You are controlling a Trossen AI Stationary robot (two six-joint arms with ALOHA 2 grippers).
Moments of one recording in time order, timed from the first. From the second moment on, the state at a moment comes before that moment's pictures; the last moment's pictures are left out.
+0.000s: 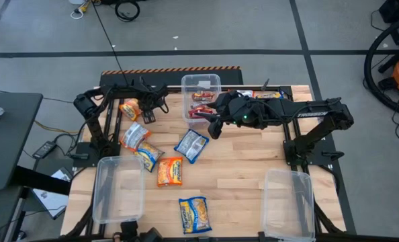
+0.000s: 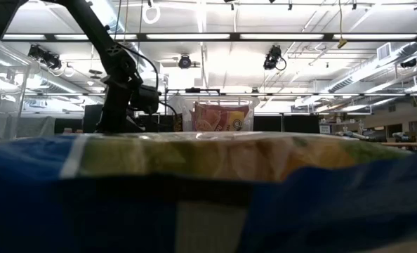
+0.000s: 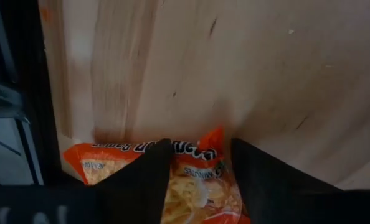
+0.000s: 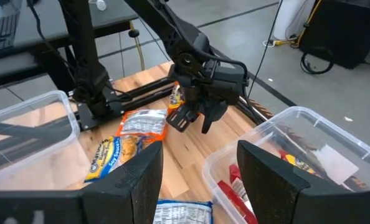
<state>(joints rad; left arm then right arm) 0.77 1.81 1.00 -0.74 -0.43 0.44 0.08 1.49 1.57 -0.55 0.50 0.34</state>
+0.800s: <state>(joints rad) 0.51 1.41 1.36 -1.39 -0.16 0.10 0.08 1.50 1.57 -0.56 0.49 0.35</state>
